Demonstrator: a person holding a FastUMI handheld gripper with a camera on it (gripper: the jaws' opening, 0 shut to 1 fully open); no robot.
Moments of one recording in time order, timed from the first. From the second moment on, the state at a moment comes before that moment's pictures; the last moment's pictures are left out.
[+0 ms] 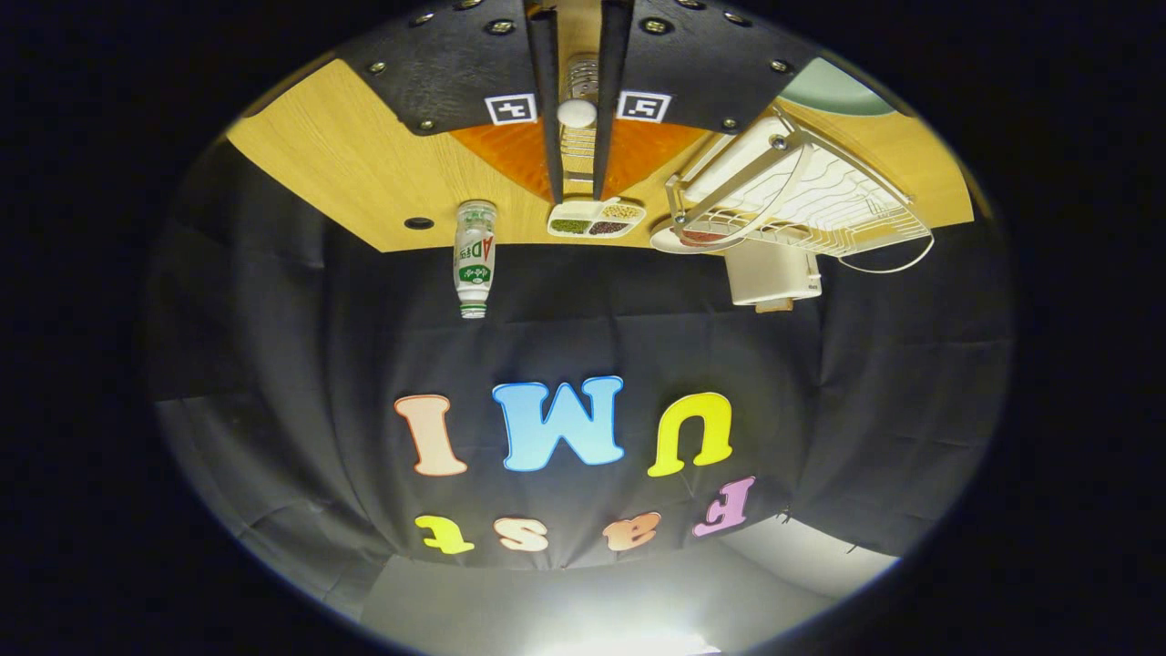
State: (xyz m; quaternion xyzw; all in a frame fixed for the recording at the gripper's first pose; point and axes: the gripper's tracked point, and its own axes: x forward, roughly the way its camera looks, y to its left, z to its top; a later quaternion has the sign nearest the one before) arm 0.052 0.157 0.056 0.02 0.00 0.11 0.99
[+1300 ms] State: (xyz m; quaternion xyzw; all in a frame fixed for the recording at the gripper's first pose) arm -0.022 0.133 0.207 -0.01 0.00 0.08 1.00
